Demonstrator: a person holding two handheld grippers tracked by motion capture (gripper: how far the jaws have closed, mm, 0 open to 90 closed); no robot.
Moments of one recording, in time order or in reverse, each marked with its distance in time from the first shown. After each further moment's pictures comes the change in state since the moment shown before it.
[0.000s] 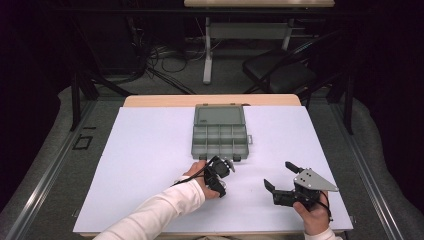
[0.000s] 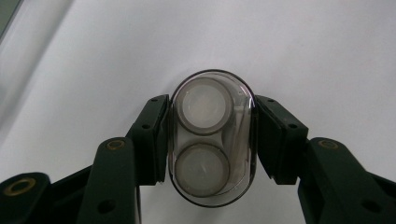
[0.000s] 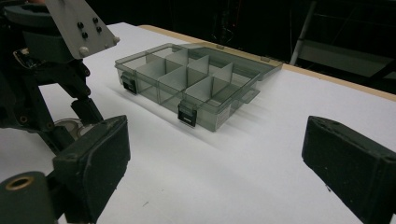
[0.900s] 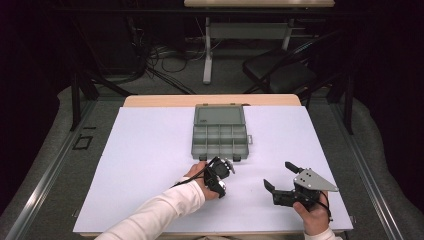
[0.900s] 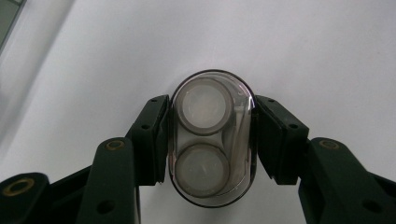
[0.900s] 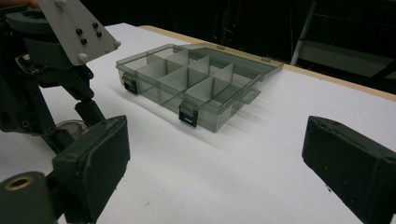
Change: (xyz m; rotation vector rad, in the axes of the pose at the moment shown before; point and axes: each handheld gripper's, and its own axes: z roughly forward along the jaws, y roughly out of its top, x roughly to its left) left arm 0.000 -0.002 0.005 -0.010 0.010 0.052; right arm 0.000 0.000 0.000 -0.004 0.001 -0.003
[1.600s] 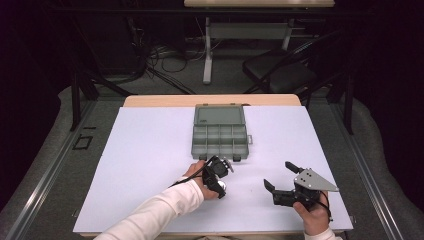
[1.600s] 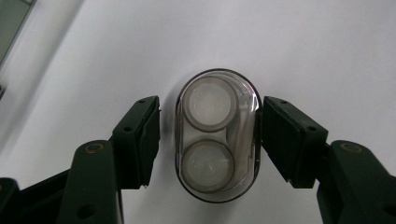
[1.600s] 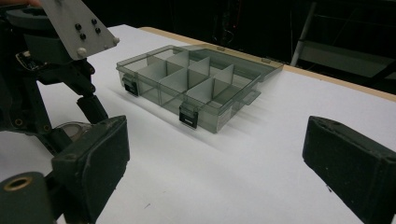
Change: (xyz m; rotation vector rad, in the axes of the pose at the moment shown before) left arm 0.003 -0.001 -0.002 -0.014 -0.008 -0.006; right arm 0.000 0.000 0.000 -0.004 0.001 0.006
